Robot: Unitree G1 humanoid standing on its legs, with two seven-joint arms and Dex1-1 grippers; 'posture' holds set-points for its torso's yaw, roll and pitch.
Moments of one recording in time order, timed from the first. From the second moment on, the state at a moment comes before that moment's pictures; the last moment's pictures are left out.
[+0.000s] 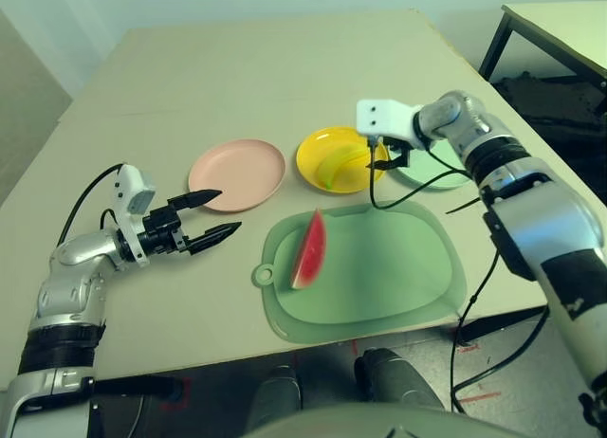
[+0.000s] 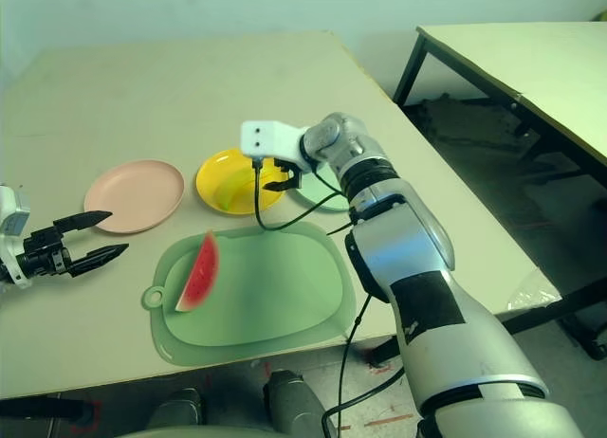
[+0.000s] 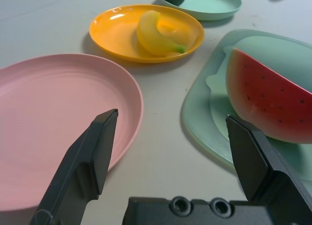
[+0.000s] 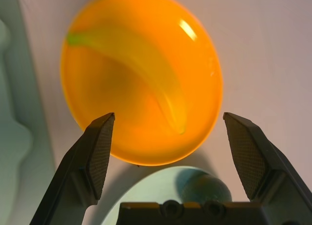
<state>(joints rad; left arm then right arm) -0.18 0.75 0.24 0.27 -0.47 0.08 -1.25 -1.32 -0.42 0.30 1.19 -0.27 -0.27 1.19</state>
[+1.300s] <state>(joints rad) -0.33 0.76 0.15 0.36 -0.42 0.06 -1.35 -0.25 -0.70 -0.07 0.39 0.48 -0.22 1.61</state>
